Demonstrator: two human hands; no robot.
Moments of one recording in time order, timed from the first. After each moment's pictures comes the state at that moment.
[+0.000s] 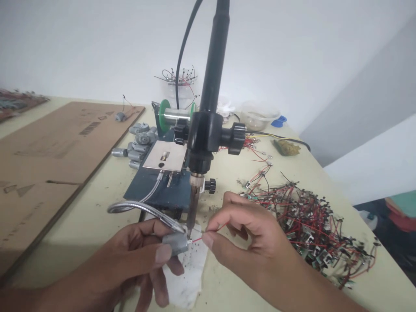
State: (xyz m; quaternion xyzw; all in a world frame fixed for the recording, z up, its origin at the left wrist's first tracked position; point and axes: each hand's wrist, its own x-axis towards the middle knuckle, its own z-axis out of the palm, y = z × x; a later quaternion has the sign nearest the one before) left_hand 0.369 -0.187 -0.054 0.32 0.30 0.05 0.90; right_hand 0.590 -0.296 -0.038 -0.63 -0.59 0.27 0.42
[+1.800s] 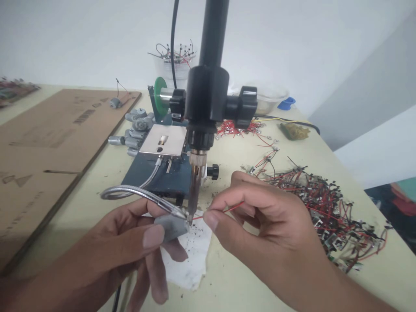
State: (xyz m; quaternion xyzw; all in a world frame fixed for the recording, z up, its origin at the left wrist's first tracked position) left_hand 0.374 -0.185 -0.020 0.34 0.29 0.07 0.89; right_hand 0.576 -0.293 -0.019 -0.66 -0.53 0.23 0.48
